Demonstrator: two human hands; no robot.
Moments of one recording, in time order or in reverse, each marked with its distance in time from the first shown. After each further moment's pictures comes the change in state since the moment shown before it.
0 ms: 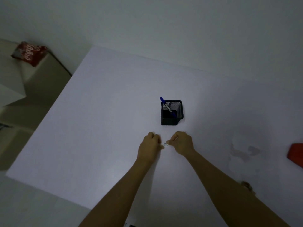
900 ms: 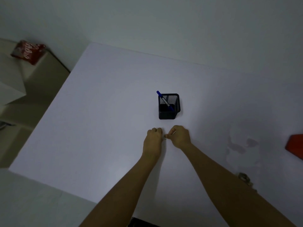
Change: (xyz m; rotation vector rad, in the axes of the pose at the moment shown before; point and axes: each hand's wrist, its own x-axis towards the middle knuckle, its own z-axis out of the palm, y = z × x) left_hand -0.001 0.026 0.014 0.102 0.067 -0.025; right_hand -0.003 0.002 0.000 -0.017 0.004 -0.012
